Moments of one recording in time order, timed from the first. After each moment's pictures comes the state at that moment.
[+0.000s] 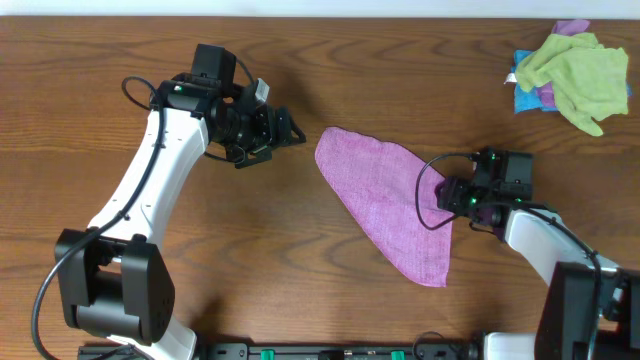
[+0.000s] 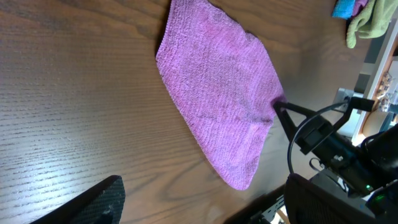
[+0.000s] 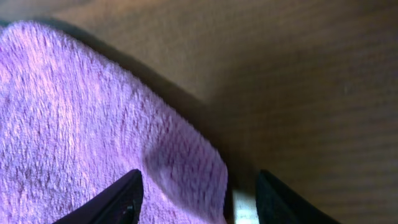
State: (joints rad) left arm -0.19 1.76 1.46 -0.98 0.64 -0.43; right arm -0.10 1.55 0.63 -0.17 -0.25 0.26
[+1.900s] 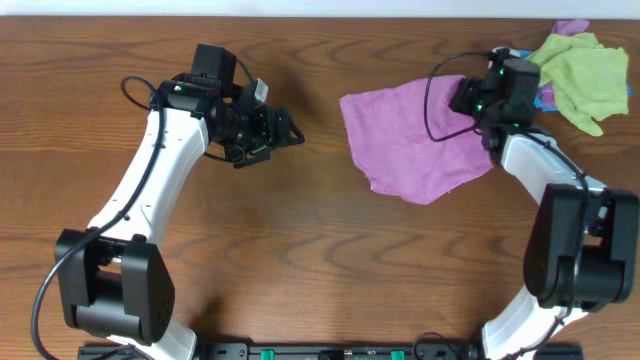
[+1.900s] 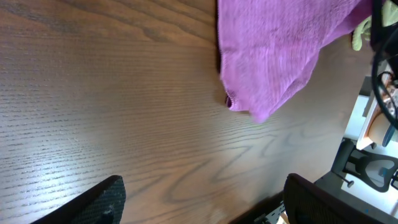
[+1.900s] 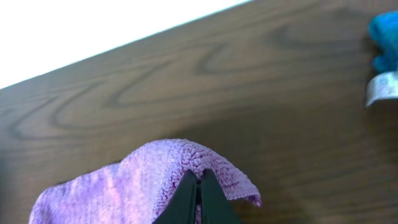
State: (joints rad) left arm -0.19 1.76 1.46 -0.98 0.62 -0.43; right arm -0.08 1.90 1.15 0.14 -0.17 0.30
